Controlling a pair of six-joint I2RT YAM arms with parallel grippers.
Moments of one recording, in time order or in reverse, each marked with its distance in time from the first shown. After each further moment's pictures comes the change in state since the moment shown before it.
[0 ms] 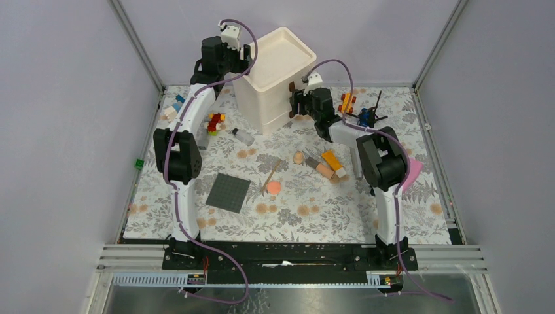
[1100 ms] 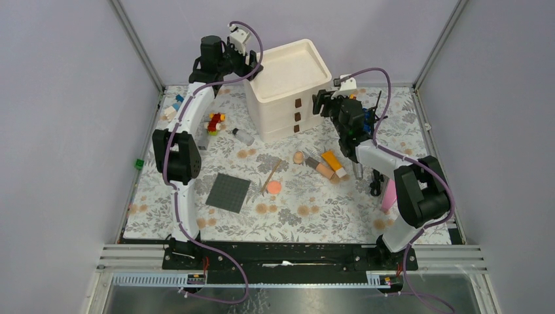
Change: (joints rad) left arm 0.000 -0.003 0.031 -0.082 0.353 0.111; right arm -0.032 -0.491 -0.462 0.203 0.126 0.034
